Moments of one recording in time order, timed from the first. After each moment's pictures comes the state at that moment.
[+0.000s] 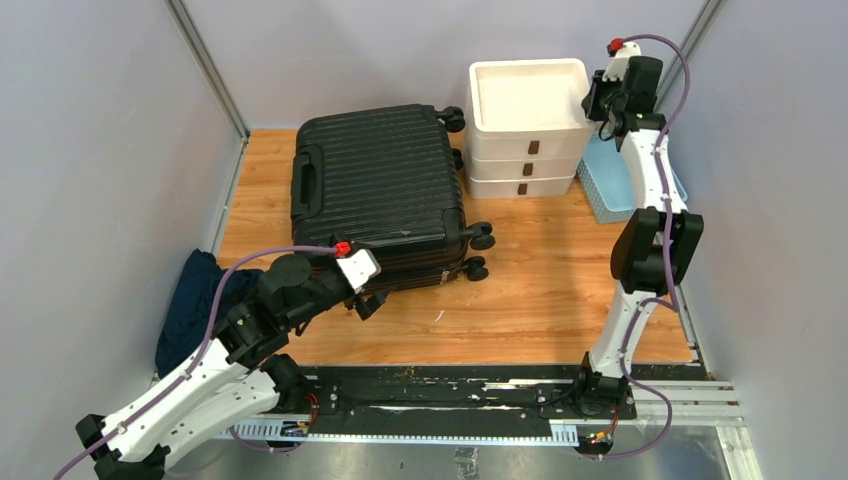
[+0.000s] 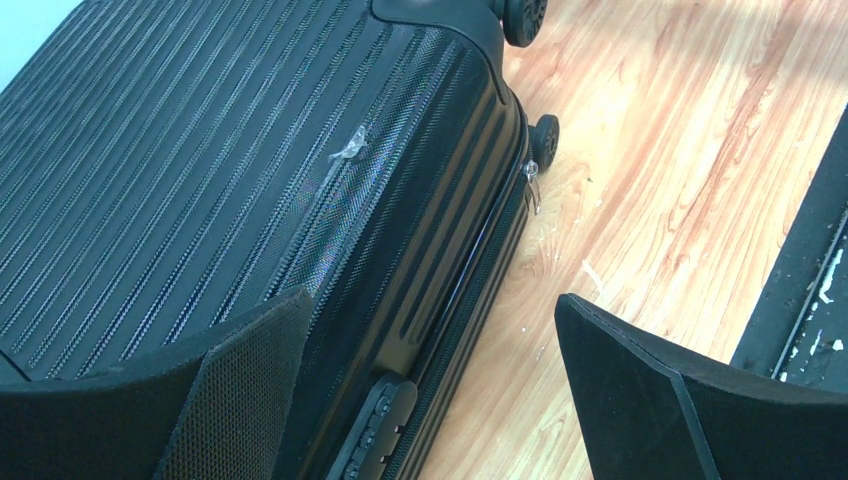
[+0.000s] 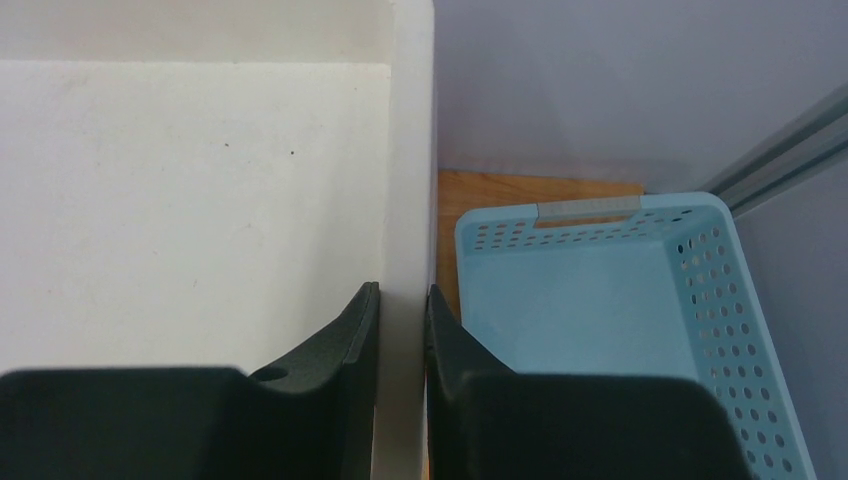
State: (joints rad) left arm -0.79 0.58 0.64 -0.29 0.08 0.33; right arm -0.12 2.05 2.03 -0.32 -0.24 -0.07
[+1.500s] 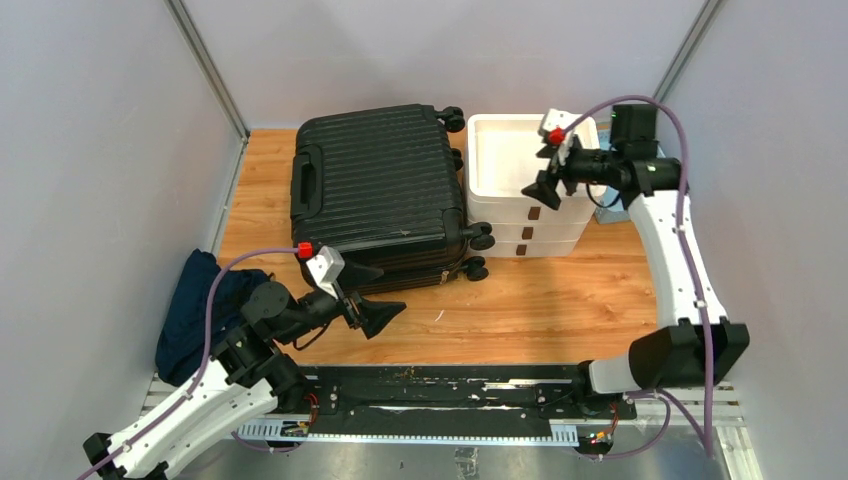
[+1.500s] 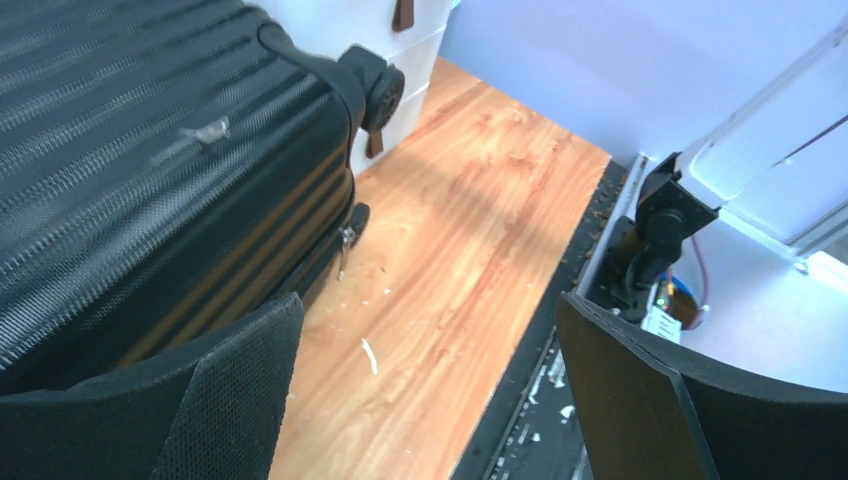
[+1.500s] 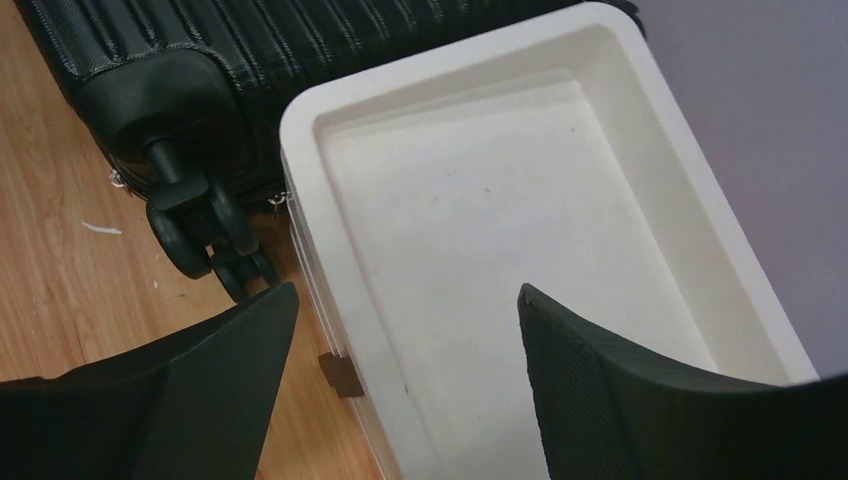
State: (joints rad) left arm -0.79 0.38 0.45 -0.05 0.22 -0.23; right arm 0.01 1.34 1.51 -0.78 -0.87 -0.82
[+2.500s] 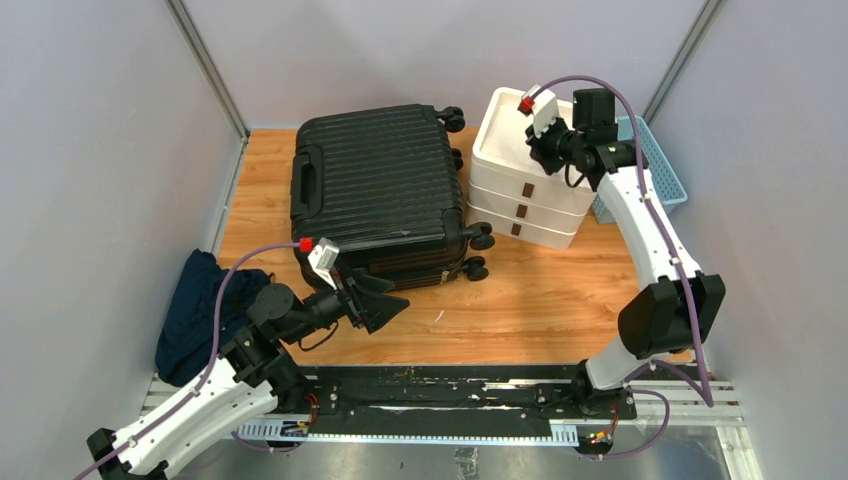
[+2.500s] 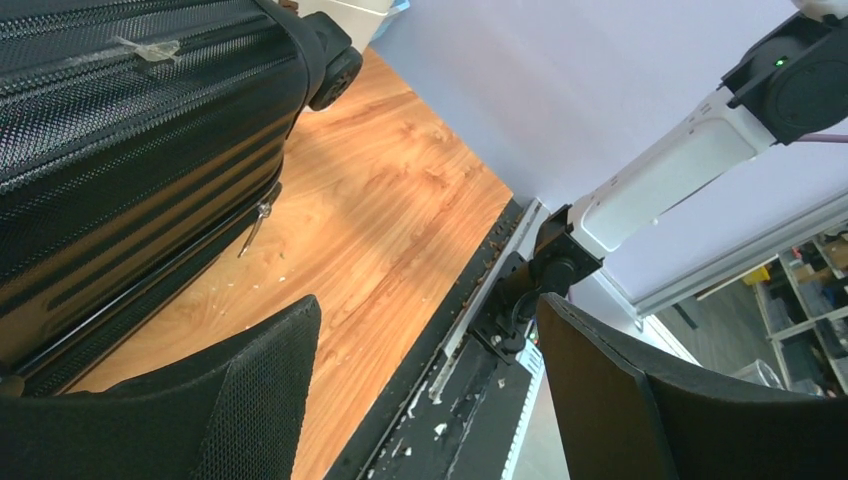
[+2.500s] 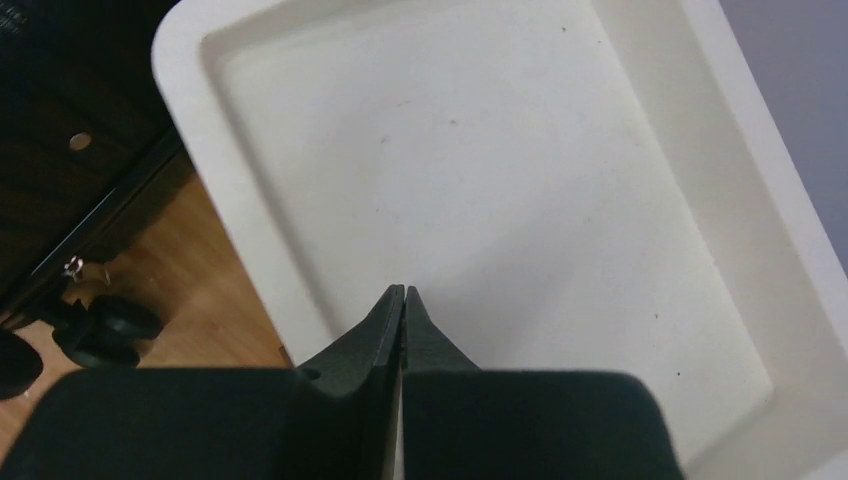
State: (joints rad) left arm -0.79 0.39 0.38 0.06 0.24 -0.63; right arm 0.17 1.54 1.60 -0.67 -0.37 -0.60
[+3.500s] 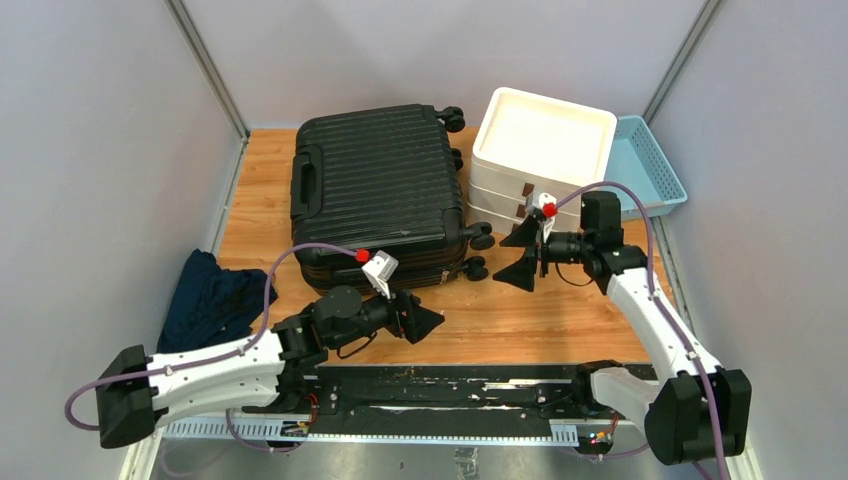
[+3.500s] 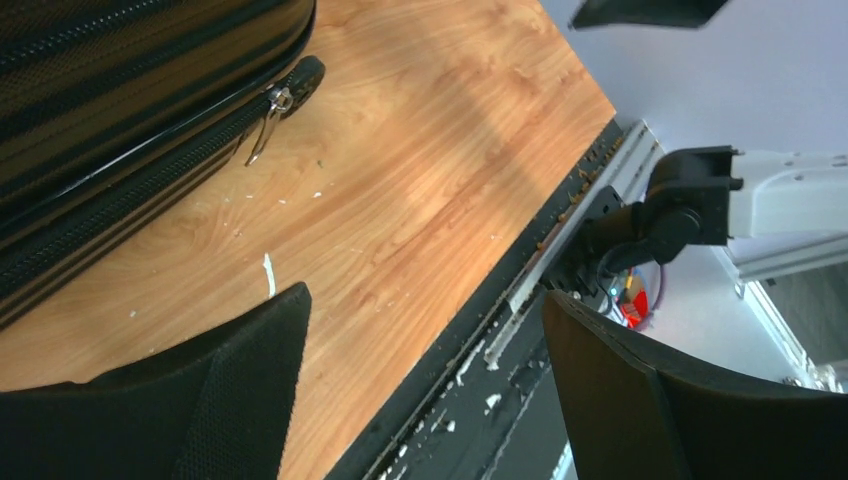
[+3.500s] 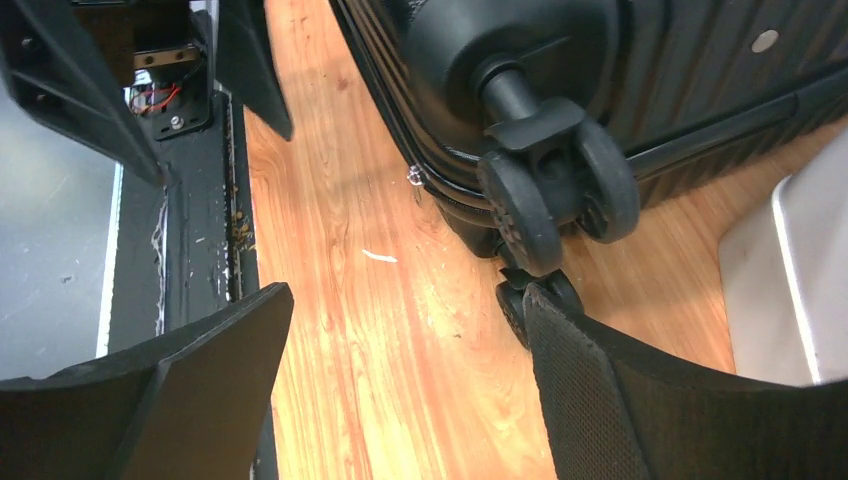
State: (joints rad) left arm -1.09 0.77 0.36 0.20 -0.09 -0.64; right arm 0.15 1.06 0.80 -0.37 -1.14 -0.44
